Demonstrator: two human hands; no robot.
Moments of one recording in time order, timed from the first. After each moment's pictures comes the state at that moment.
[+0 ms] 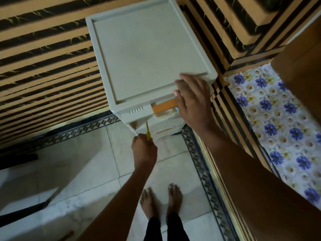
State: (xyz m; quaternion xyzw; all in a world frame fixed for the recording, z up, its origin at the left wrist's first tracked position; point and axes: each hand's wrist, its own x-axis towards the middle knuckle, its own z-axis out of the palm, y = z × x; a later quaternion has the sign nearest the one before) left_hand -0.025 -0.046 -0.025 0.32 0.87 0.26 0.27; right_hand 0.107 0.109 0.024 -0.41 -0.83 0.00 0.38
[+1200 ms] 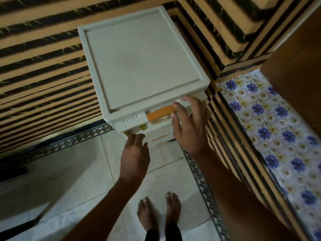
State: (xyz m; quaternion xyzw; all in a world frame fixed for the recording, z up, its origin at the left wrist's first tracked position) left_hand -0.043 -0.056 0.026 0.55 0.77 0.28 0.15; right_hand 0.116 0.061 0.012 -0.47 -0.79 -0.01 0.39
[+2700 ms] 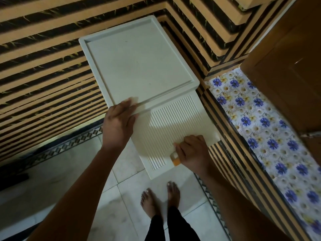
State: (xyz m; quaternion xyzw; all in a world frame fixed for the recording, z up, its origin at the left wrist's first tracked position) left_hand -0.136 -0.011 0.064 0.69 0.65 0.31 0.04; right_hand 0.150 -0.034 0.014 -0.42 -0.87 -0.08 0.25
